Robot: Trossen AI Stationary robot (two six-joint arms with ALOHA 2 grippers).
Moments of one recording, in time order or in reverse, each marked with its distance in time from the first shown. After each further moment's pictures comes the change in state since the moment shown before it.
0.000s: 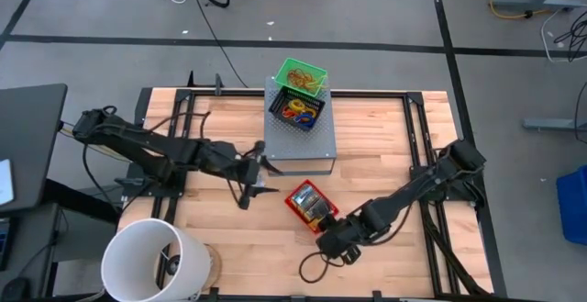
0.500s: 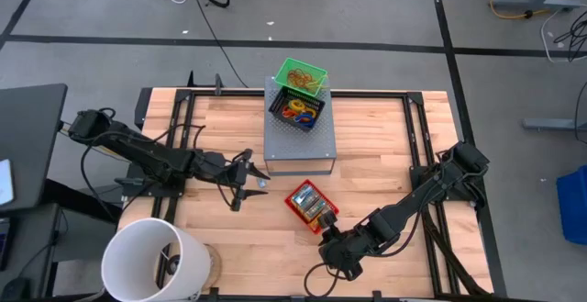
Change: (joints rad) left arm 0.006 -0.060 -0.424 0.408 -0.001 -0.152; right arm 0.079 -0.013 0.001 0.092 -0.004 0.206
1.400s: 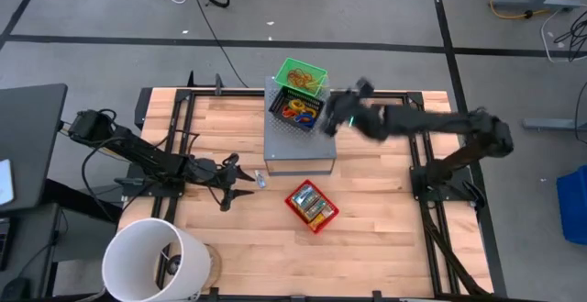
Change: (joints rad) left arm 0.012 -0.001 -0.324 0.225 -0.049 -0.152; right arm -0.697 -0.336 -0.001 -0.013 0.607 0.007
